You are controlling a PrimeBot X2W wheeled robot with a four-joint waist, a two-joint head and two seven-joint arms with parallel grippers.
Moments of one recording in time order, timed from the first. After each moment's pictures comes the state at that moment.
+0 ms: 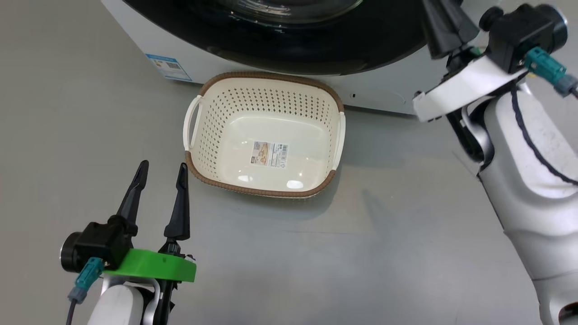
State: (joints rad) left arm -0.10 0.04 -0.17 0.04 -0.31 -0.12 -0.26; right arm -0.83 -0.21 0.46 0.39 0.29 0.13 -0.26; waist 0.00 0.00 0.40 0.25
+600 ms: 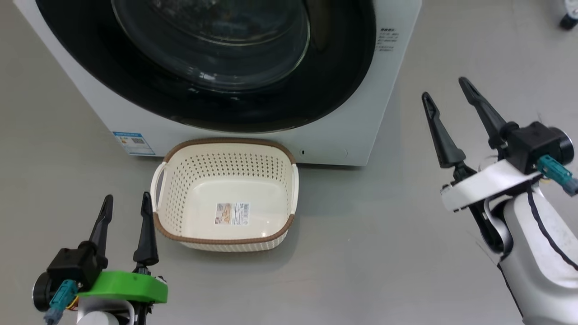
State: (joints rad) left arm -0.03 0.04 -0.05 0.11 -0.31 -0.12 -0.26; right arm -0.45 -0.26 0.36 0.26 0.30 0.13 -0.26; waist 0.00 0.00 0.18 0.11
